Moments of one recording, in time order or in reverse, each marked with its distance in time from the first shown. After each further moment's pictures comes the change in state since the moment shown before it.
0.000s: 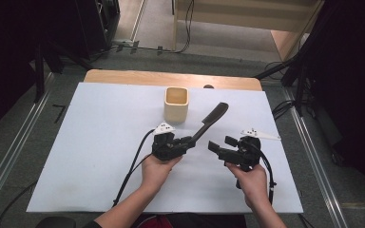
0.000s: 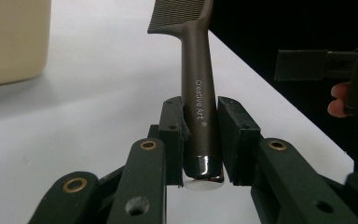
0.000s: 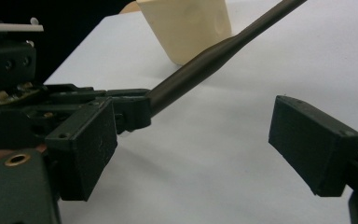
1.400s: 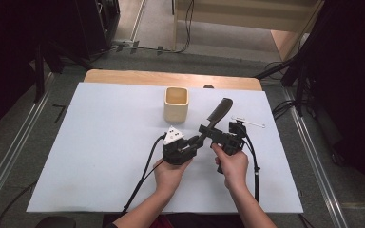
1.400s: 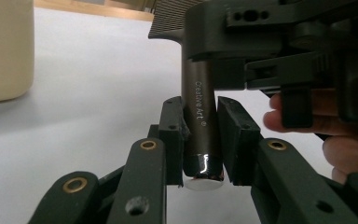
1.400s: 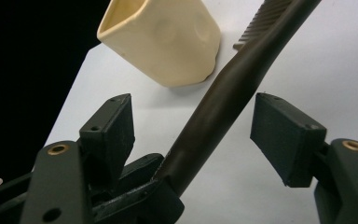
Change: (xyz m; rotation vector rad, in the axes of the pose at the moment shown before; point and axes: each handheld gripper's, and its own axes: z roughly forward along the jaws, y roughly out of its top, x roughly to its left) left arm -0.019 -0.015 0.021 -0.119 0.064 0.031; right arm -0.008 0.019 0.057 0.012 -0.012 0.296
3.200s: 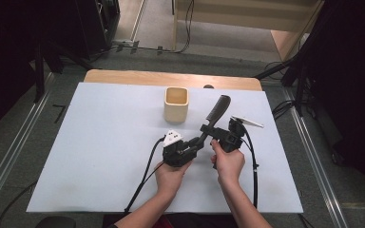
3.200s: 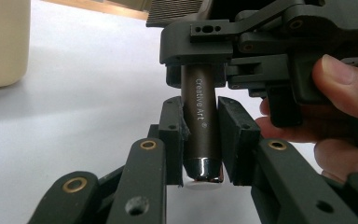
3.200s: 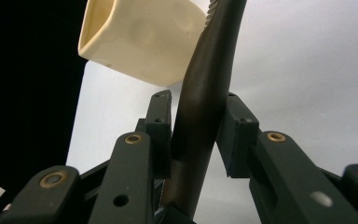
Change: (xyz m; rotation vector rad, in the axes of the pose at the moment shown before) left arm 0.002 -0.008 0.001 -0.020 -0.017 -0.041; right arm -0.005 0.006 0.009 0.049 -0.002 0.234
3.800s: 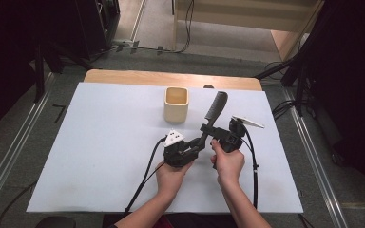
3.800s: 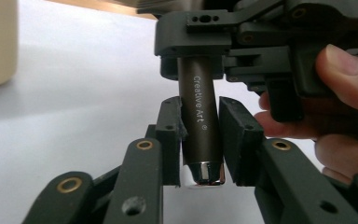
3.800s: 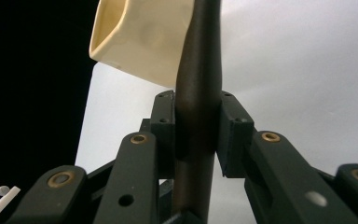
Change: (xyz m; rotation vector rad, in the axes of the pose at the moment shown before) left arm -0.004 0.002 0.001 0.020 -0.017 0.013; right arm 0.002 -0.001 -0.003 -0.015 0.024 0.001
